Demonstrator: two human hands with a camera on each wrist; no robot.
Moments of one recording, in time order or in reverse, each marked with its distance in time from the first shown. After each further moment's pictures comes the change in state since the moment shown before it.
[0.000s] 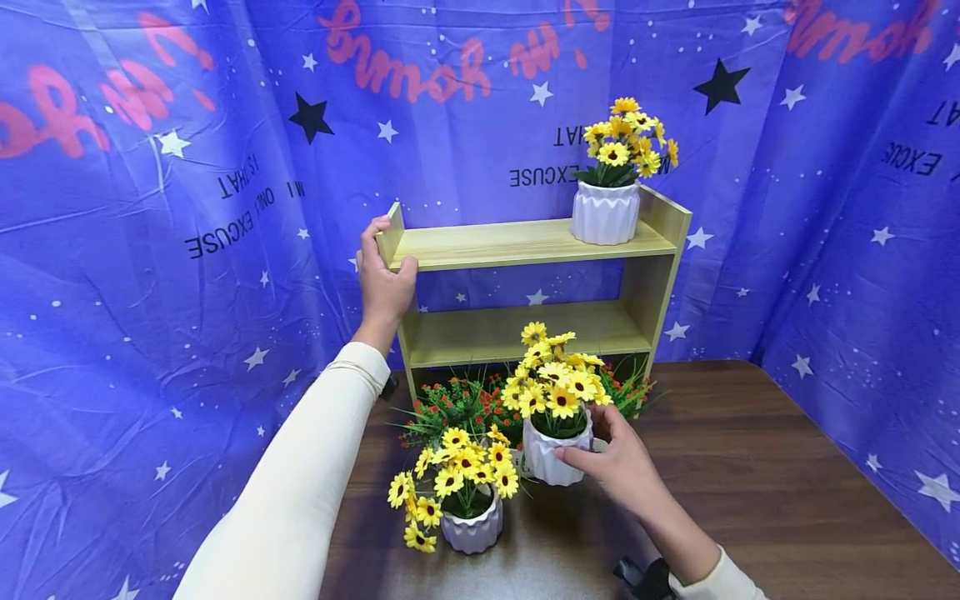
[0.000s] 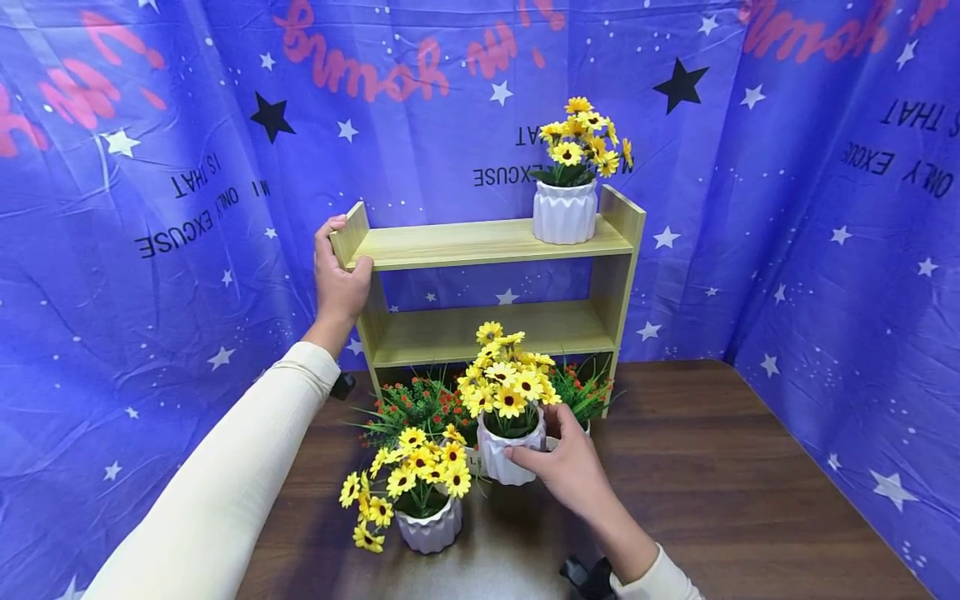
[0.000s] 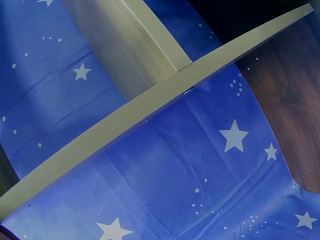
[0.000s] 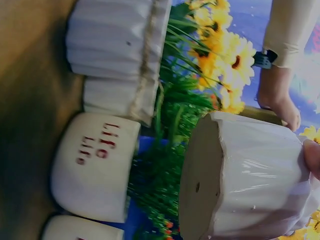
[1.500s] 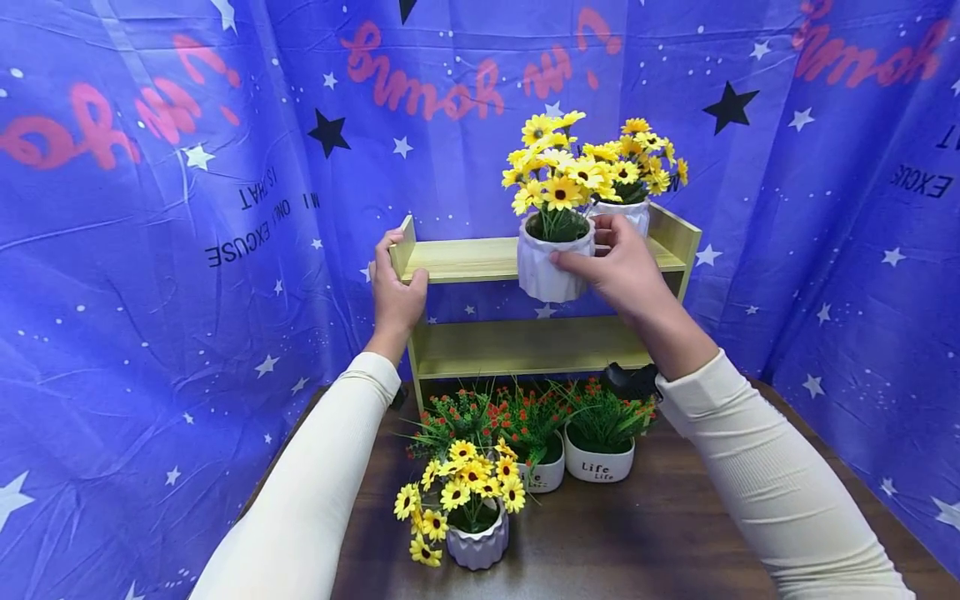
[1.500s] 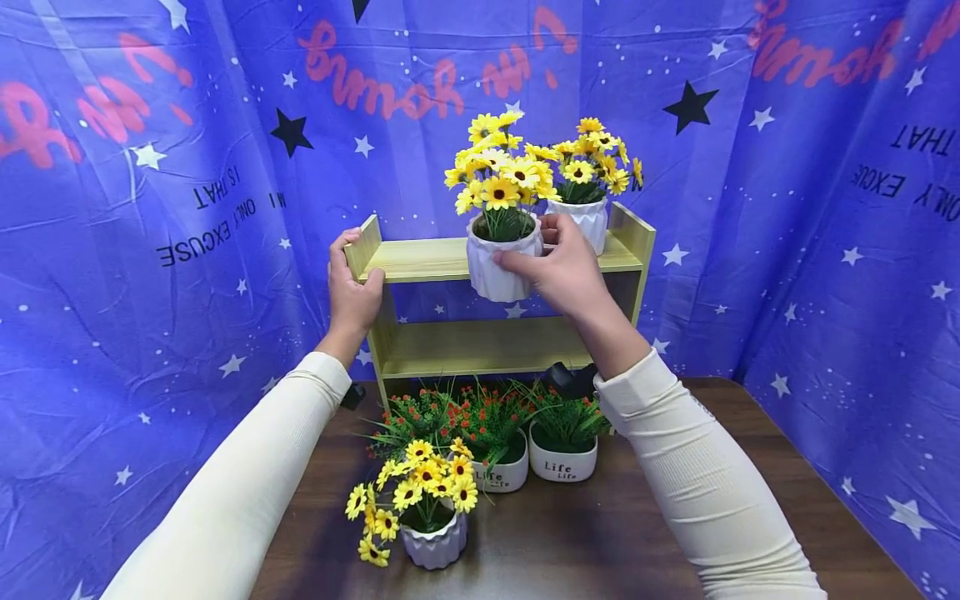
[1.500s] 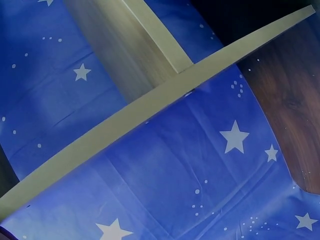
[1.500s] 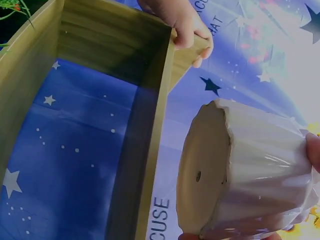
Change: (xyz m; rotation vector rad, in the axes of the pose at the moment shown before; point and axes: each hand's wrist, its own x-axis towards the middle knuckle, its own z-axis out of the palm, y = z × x) left_hand -0.002 0.000 0.000 0.006 0.012 -0.003; right_hand 0.128 -0.182 -0.058 0.119 0.031 -0.240
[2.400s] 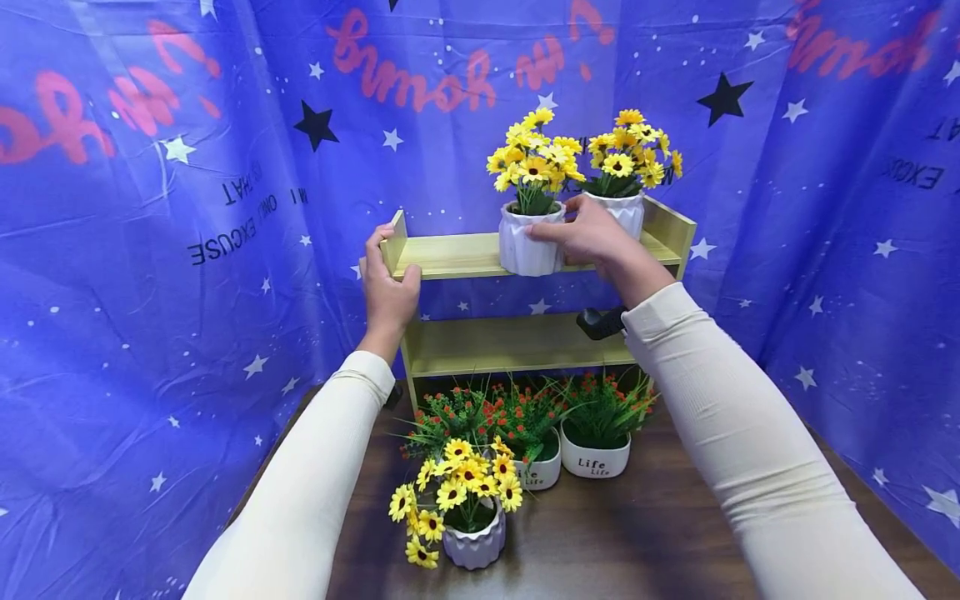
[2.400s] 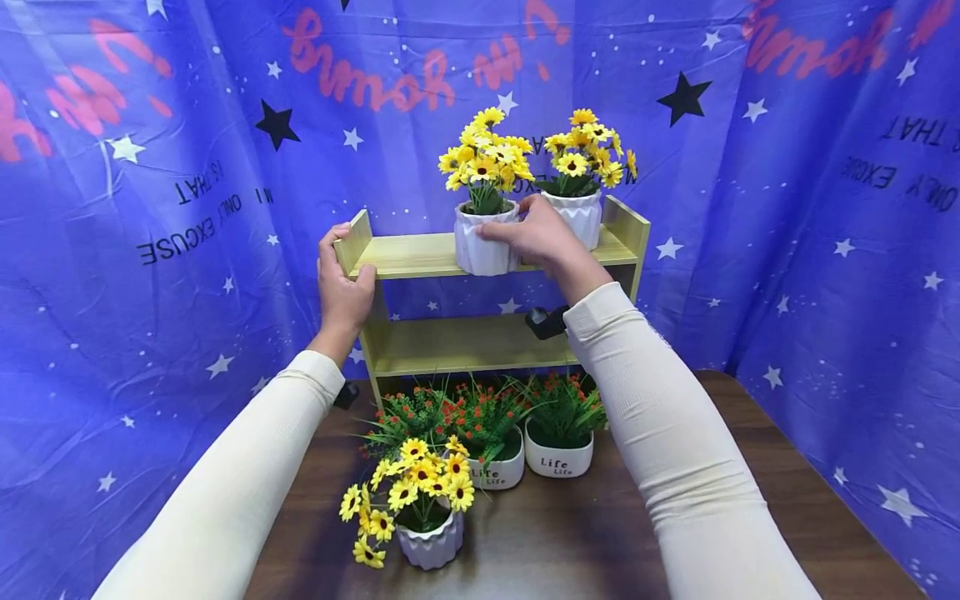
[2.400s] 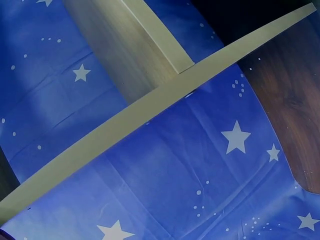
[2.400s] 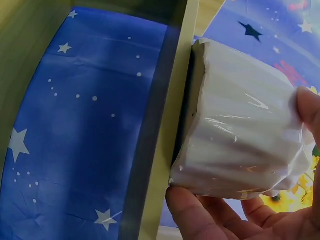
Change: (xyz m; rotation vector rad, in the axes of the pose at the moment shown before) left_hand -0.001 -0.001 0.003 -0.009 0.021 0.021; right_hand 0.066 0.001 0.007 -0.215 -0.150 0.255
